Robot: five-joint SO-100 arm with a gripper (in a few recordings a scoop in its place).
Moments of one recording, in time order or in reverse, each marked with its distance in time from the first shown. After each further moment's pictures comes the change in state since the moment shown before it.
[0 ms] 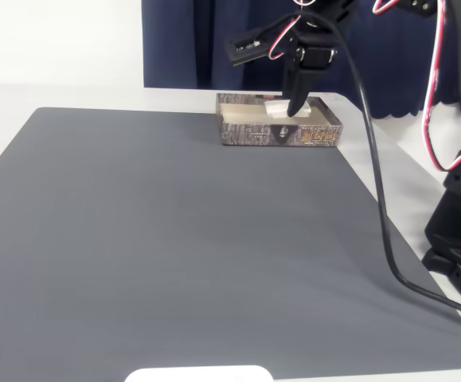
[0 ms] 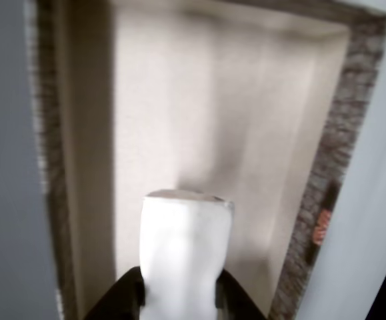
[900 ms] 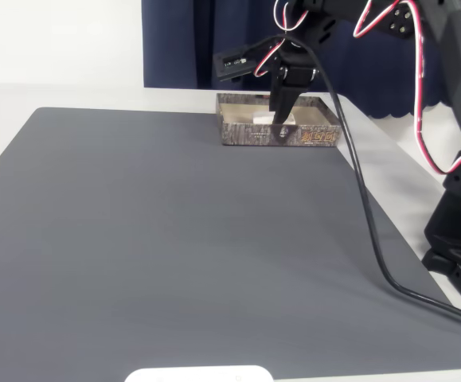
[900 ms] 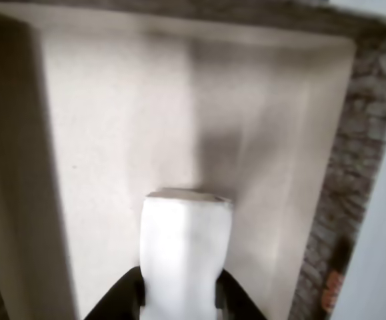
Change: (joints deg) arm -1.2 -9.3 -6.3 -4.3 4.0
